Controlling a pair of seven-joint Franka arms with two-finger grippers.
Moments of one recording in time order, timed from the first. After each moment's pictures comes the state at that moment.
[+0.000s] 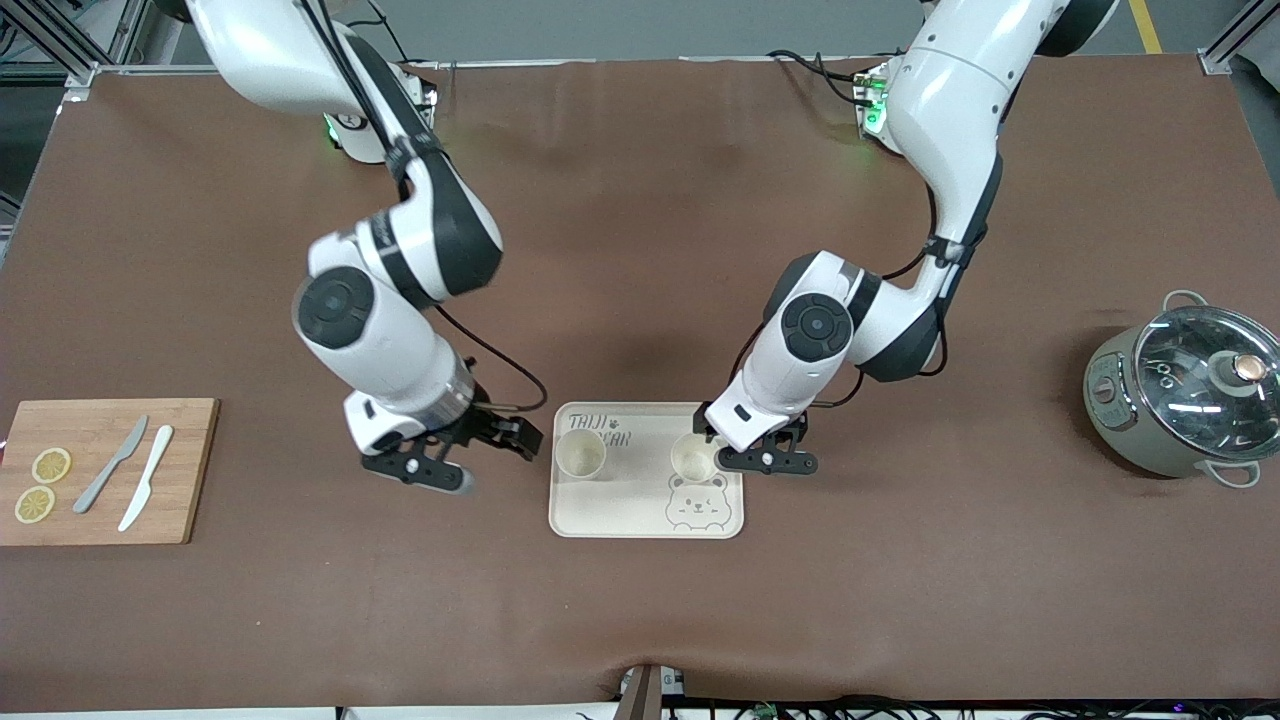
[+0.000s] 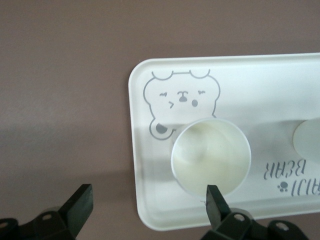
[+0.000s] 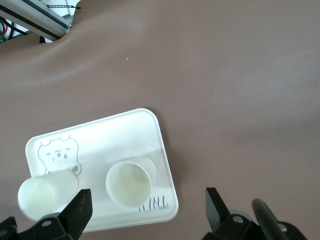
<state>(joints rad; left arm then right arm) -0.47 0.72 -0.10 -1.48 0.04 2.37 -0.47 0.53 0.64 -0.11 -1.33 0.19 2.17 0.61</state>
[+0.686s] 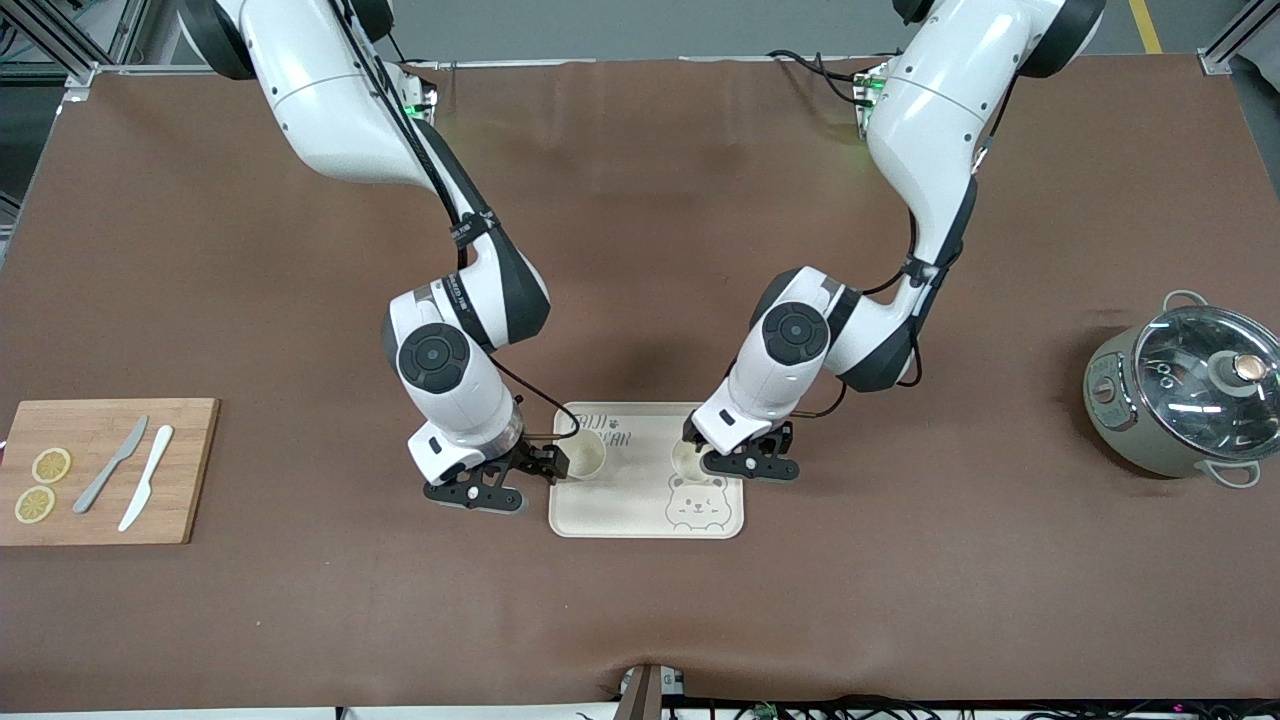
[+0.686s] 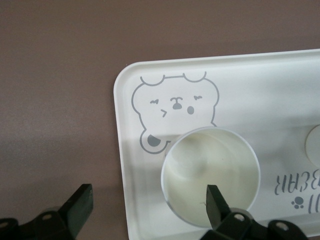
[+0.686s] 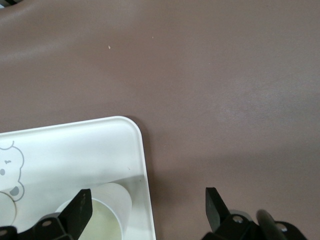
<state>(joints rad) -0.48 0.77 -0.09 -1.48 0.07 2.45 -0.48 0.55 0.78 -0.12 -1.32 0.08 2.26 0.58</state>
